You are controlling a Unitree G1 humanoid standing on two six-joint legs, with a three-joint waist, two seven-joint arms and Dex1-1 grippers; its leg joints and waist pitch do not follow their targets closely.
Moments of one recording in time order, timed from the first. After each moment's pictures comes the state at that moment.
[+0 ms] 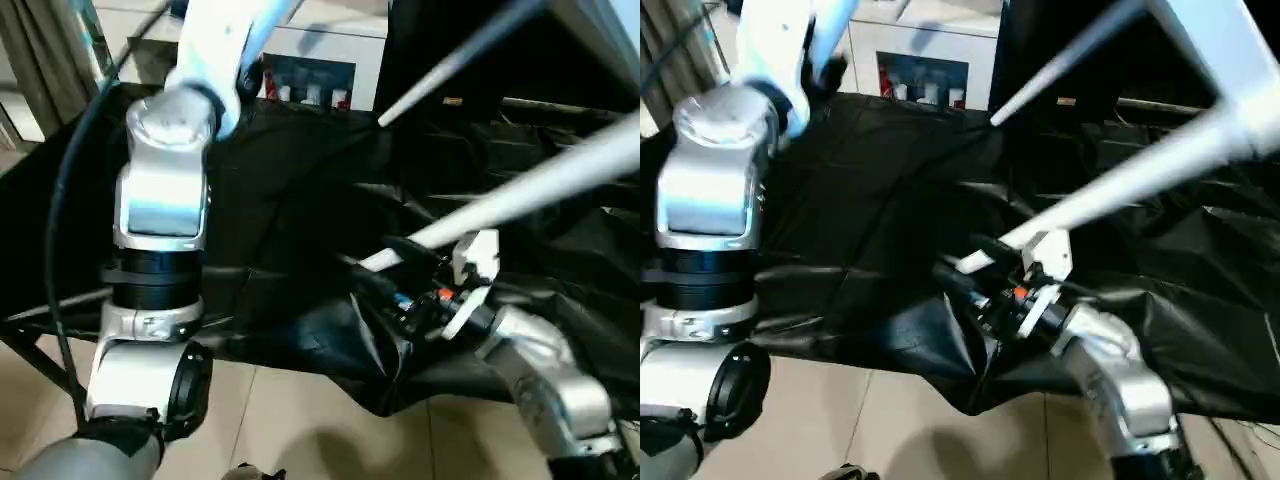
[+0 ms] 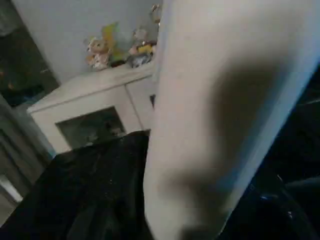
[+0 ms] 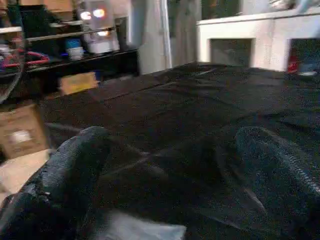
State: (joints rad) left arm -0.92 0.16 0.14 0.14 0.34 0.66 -0.31; right arm -0.10 -0.26 0.06 -0.06 0.46 0.13 0.68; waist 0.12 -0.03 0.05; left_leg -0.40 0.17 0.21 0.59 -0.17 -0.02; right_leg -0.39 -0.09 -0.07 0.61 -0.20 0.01
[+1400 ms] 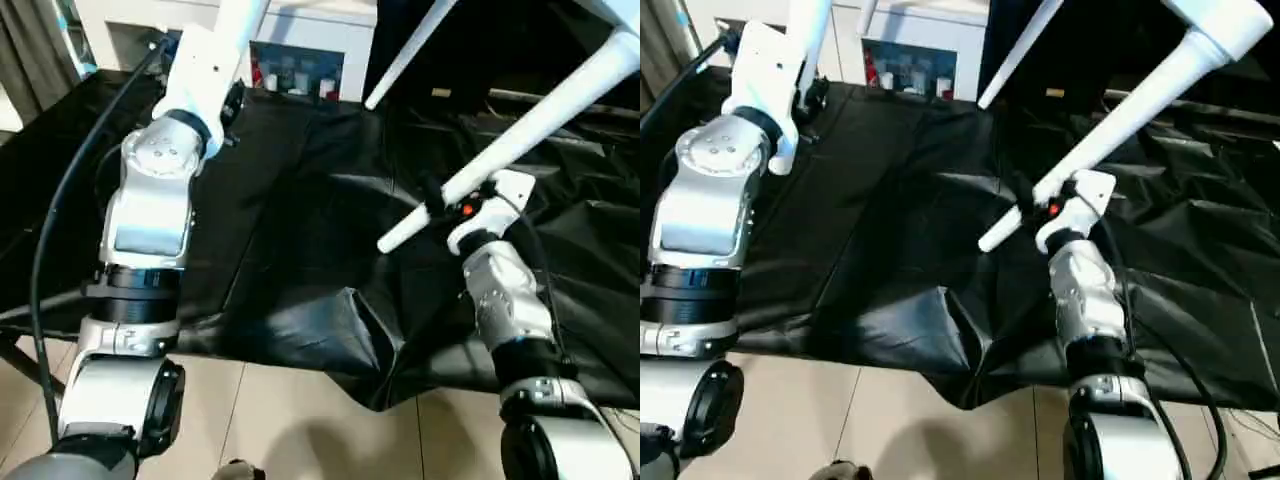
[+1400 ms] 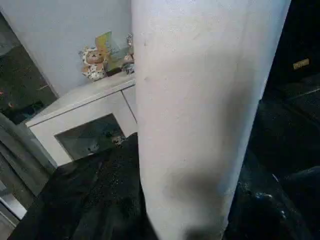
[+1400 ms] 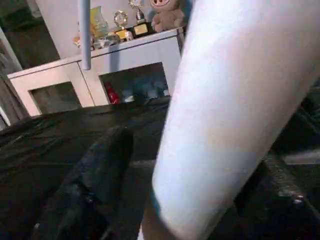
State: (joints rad) left arm -0.84 0.25 0.07 0.12 0.29 0.55 -0.29; right arm -0.65 -0.13 -0.23 0.72 0.35 -0.10 0.32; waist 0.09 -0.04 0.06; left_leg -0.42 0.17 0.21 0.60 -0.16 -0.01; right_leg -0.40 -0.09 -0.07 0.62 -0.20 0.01
